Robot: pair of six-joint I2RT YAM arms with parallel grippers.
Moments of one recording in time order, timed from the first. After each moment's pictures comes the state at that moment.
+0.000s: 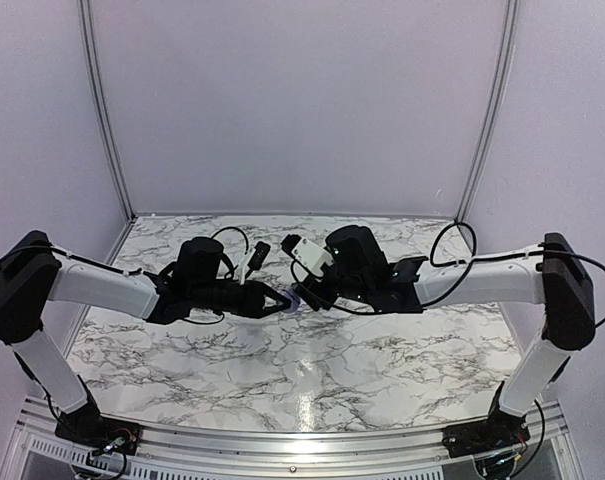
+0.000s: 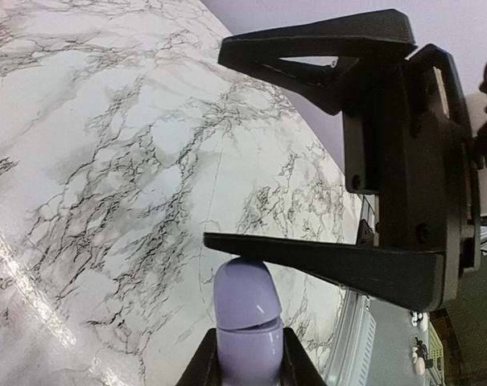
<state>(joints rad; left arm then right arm) -0.78 1.66 0.82 0.42 0.54 -0.58 0.96 1.69 1.10 0.05 0.23 -0.28</state>
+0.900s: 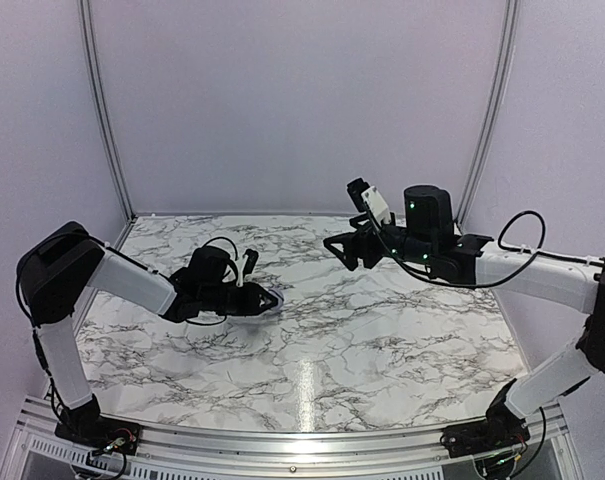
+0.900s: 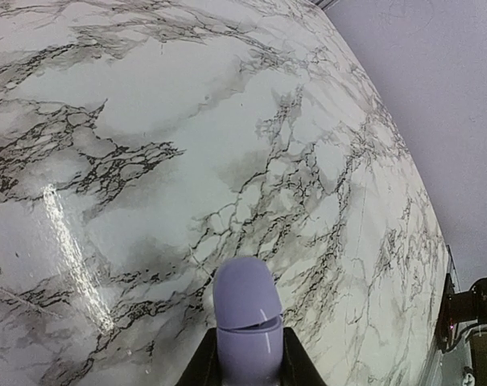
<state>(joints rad) -0.69 1.86 0.86 0.44 0.35 -0.59 0.68 1.42 1.02 0.09 -0.17 -0.05</state>
